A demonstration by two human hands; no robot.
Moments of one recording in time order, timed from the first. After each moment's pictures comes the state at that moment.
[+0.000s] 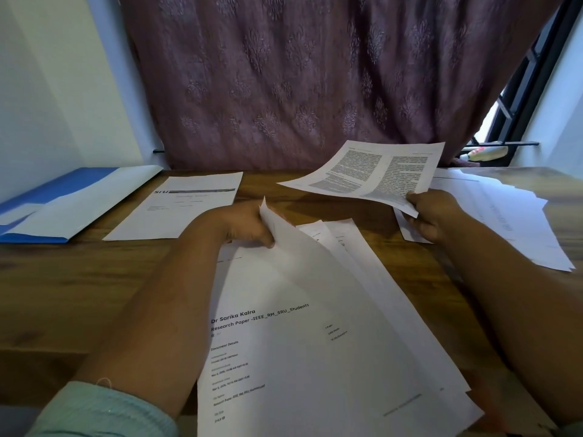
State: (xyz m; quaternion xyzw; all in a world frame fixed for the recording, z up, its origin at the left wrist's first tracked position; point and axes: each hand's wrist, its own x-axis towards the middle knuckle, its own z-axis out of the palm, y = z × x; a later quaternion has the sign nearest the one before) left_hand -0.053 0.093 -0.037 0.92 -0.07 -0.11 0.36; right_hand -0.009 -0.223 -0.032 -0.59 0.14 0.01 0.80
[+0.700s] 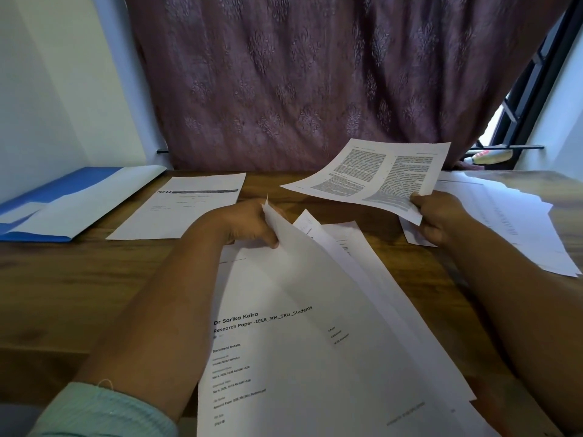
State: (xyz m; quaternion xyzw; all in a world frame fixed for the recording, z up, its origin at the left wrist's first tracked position) left_hand -0.059 0.088 -0.030 0.92 -0.02 -0.09 0.38; right_hand 0.003 -0.230 -0.041 -0.60 0.13 0.03 0.79
